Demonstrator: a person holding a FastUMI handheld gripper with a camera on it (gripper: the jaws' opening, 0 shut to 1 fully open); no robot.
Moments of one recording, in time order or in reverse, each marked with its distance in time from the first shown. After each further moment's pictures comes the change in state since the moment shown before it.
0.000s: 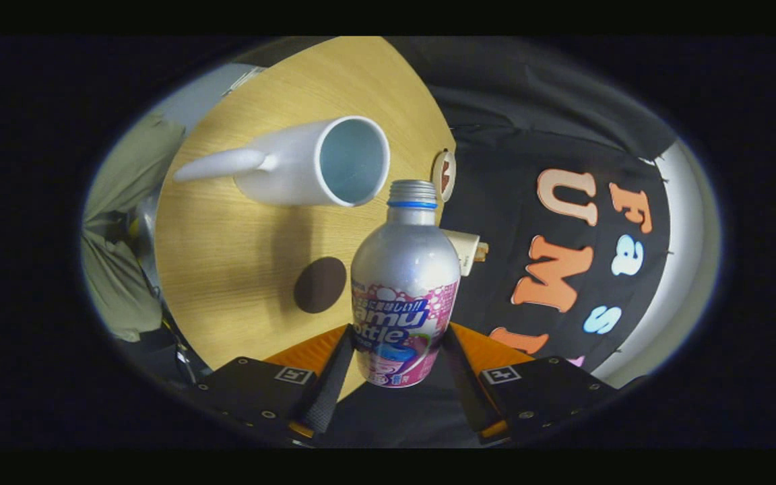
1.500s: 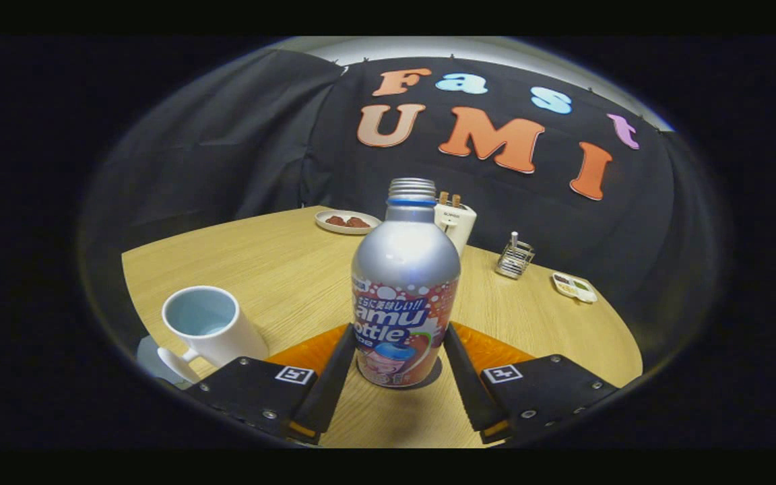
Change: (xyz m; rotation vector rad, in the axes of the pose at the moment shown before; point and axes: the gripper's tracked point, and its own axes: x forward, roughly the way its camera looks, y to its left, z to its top) arm 0.081 0.009 0.001 1.355 -0.241 0.146
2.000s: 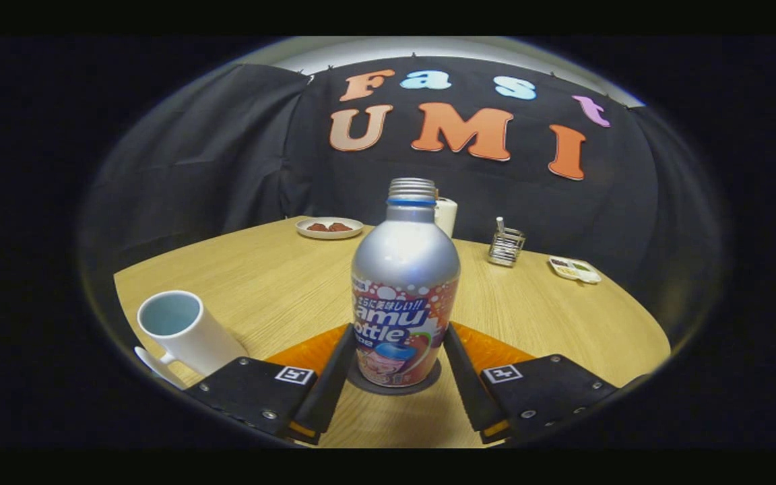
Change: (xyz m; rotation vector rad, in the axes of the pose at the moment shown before) arm 0.015 -0.011 -0.019 0.111 -0.010 -0.017
